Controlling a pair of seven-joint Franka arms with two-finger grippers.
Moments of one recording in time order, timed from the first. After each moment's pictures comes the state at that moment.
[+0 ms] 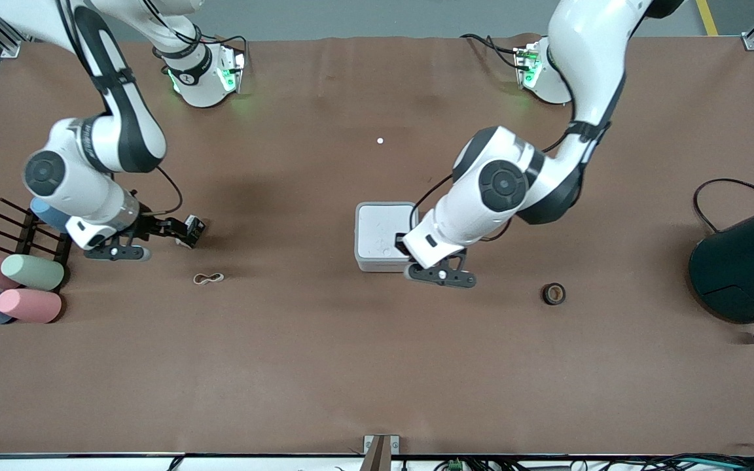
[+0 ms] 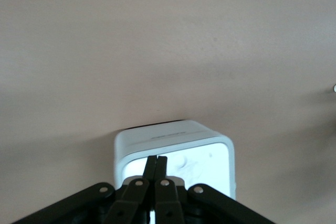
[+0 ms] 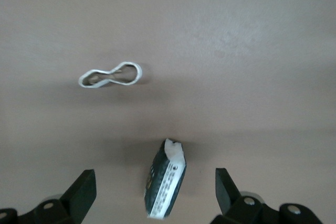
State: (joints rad) left arm -0.46 0.63 -0.20 -1.43 -0.18 2.22 -0.43; right arm 0.03 0.21 0.01 -2.27 0.05 2.43 0.04
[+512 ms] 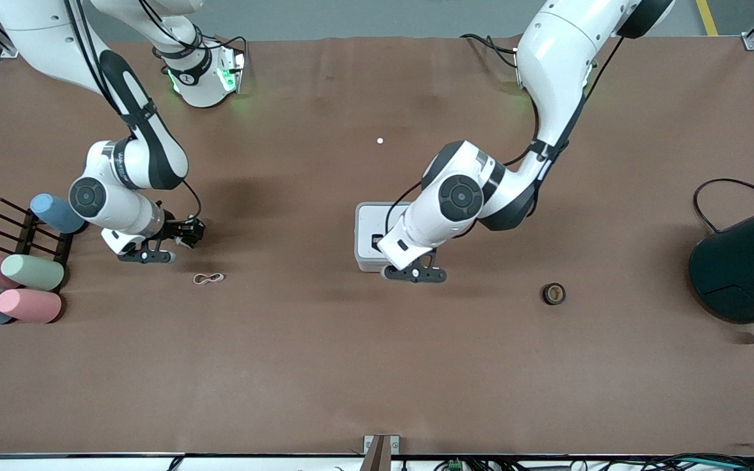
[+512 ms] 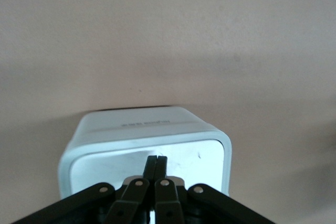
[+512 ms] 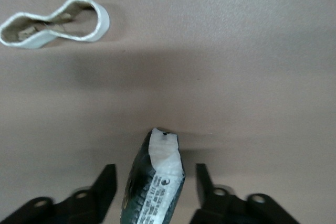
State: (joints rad) left arm -0.52 0.70 -0.21 -1.43 -0.20 2.24 -0.54; right arm 0.03 0.34 0.01 -2.29 0.05 2.47 0.04
